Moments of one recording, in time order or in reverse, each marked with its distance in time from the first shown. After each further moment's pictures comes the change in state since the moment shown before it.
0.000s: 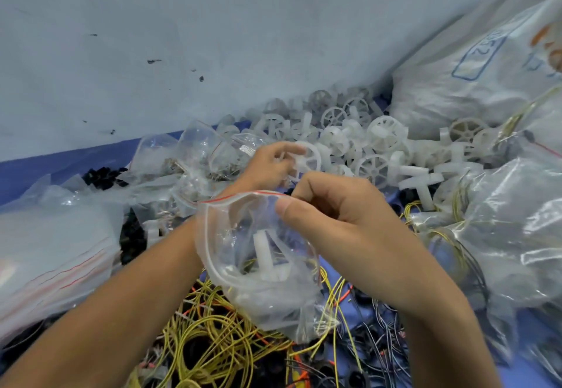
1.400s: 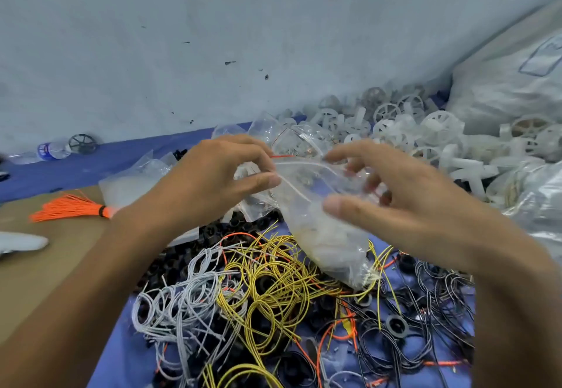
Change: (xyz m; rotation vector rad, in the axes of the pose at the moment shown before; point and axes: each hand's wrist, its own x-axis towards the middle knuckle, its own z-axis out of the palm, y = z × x) left_hand -0.186 0.057 -0.128 0.768 0.069 0.319; right_hand -0.026 -0.036 -0.012 -0.373 -0.190 -0.092
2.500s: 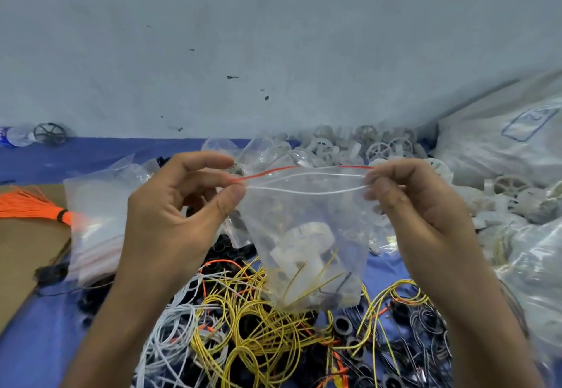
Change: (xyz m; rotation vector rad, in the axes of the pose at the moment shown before) left_hand -0.040 -0.009 0.026 -0.641 0.680 -0.157; right_hand 0.031 0.010 0.029 0.320 0.491 -0.077
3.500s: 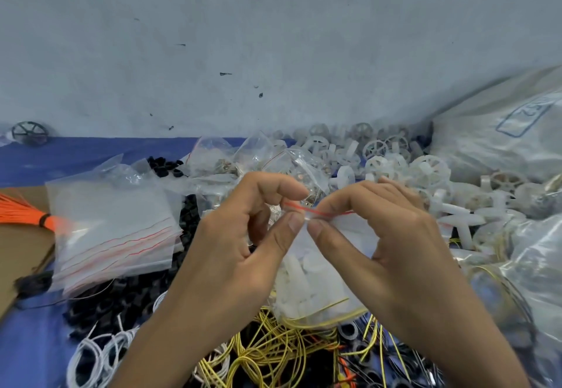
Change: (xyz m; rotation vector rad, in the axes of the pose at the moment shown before) left_hand -0.022 0.008 0.028 0.035 -0.288 0.055; right_hand -0.017 -0.043 0.034 -0.457 -0.143 -0.165
